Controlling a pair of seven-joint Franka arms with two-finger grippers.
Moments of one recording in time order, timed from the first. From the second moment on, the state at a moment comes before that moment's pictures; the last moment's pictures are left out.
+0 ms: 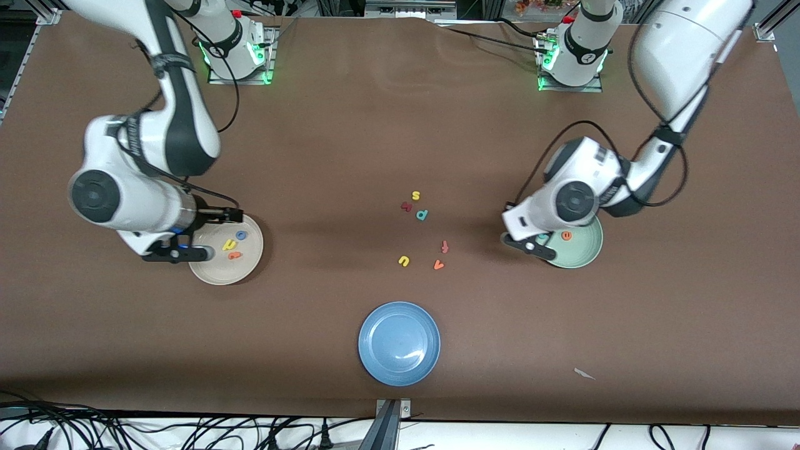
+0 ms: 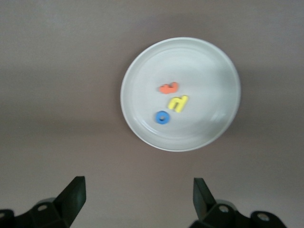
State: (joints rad) left arm 0.23 0.58 -0.59 -1.86 0.27 2.09 -0.12; right arm 0.41 0.39 -0.28 -1.64 0.14 1.79 0.09
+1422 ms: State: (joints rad) left arm 0.31 0.54 -0.66 -1.78 0.32 1.97 0.00; right arm 0.21 -0.03 -0.16 -1.66 0.06 1.44 0.09
